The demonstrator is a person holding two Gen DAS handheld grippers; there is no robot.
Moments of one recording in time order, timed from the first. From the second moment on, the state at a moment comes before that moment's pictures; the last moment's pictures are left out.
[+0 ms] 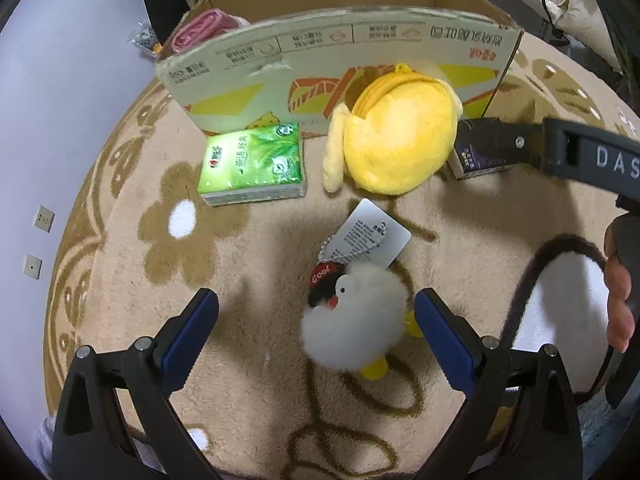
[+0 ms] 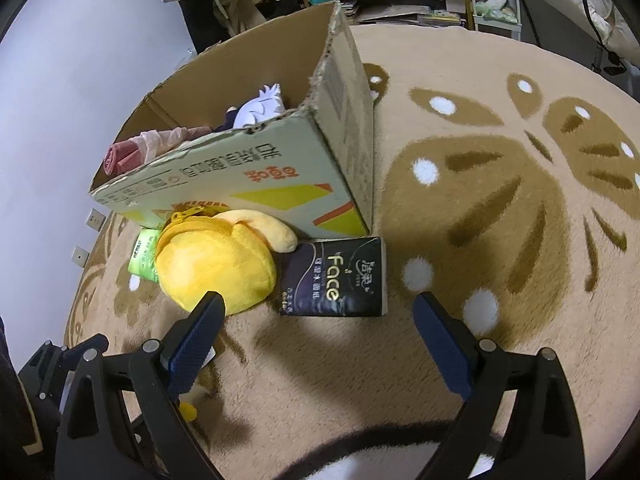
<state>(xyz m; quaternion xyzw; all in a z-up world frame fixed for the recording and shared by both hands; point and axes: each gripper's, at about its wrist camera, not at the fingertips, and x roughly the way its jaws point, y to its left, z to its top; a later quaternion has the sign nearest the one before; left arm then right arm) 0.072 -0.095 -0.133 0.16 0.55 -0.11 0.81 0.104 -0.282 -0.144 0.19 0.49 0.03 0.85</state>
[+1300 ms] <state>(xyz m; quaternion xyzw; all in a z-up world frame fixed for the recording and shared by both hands) 0.085 -0.094 -0.171 0.17 0.58 -0.09 0.79 0.124 -0.291 -0.168 0.19 0.52 0.01 0.83</state>
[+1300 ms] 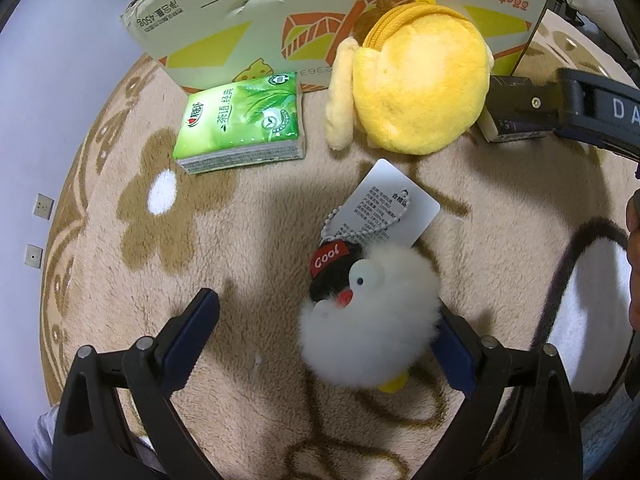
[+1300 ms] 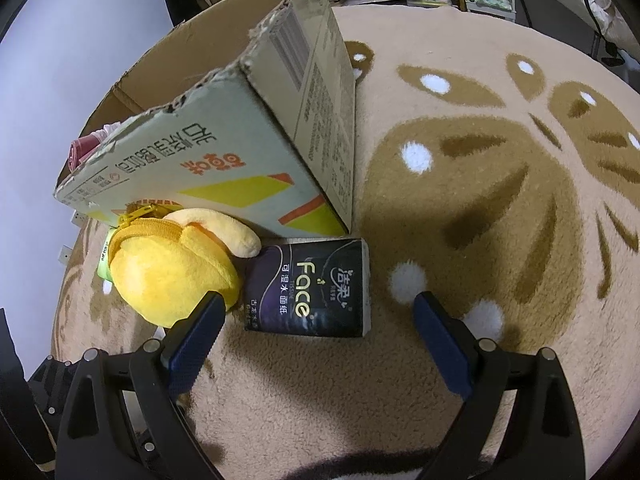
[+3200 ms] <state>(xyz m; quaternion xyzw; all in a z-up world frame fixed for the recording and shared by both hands) 0.100 -0.055 -0.015 0.15 0.36 -0.05 0.92 0.065 -0.252 -0.059 0.15 0.39 0.02 0.91</state>
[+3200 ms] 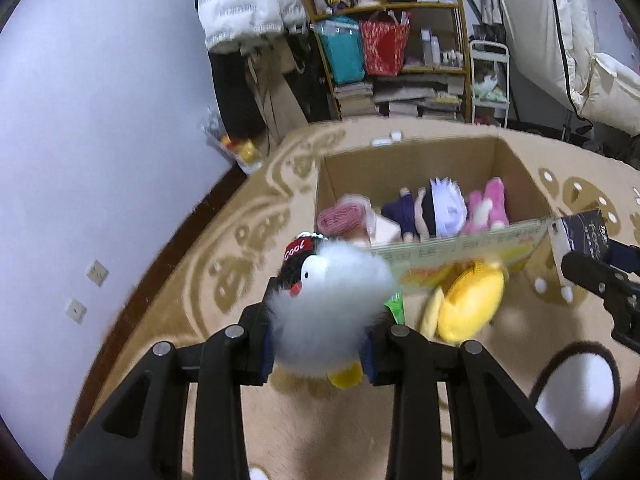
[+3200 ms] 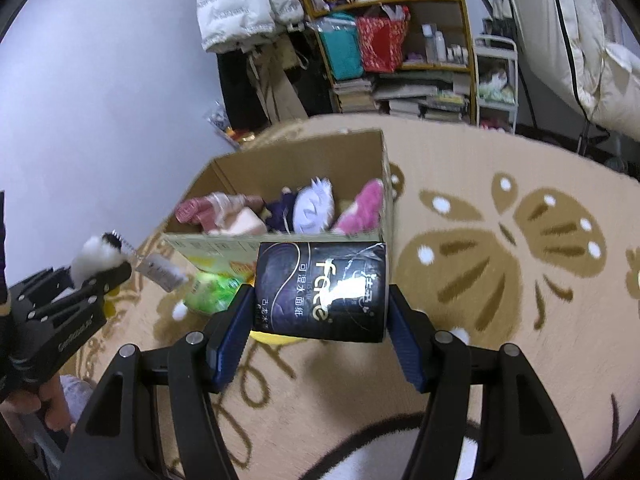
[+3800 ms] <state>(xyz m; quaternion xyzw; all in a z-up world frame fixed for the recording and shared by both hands) 0.172 -0.059 0.047 0.14 0.32 -0.06 0.94 0.101 -0.253 -0.012 0.13 0.34 0.03 0.93</state>
